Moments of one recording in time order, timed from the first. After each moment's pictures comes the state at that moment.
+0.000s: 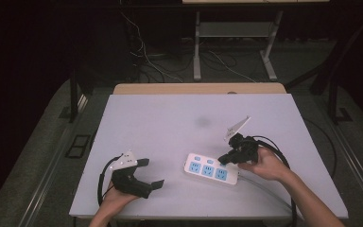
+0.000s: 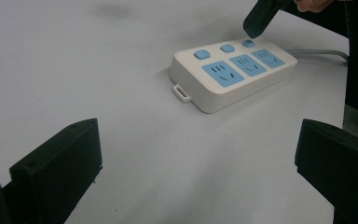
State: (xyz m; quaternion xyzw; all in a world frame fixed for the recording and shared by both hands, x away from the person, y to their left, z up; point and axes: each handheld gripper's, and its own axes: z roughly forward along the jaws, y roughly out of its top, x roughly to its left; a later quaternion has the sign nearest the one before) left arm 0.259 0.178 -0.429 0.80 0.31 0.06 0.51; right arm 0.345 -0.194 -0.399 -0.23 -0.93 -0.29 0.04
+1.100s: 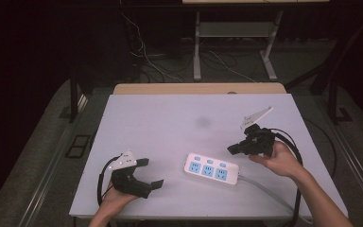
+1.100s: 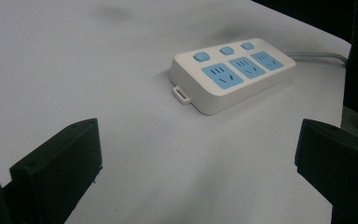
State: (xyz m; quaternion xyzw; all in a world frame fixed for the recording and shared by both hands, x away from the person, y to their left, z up) left arm 0.259 0.179 -0.428 0.80 0.31 0.06 0.51; right arm 0.343 -0.229 -0.364 -0.26 -0.90 -0.35 0.02
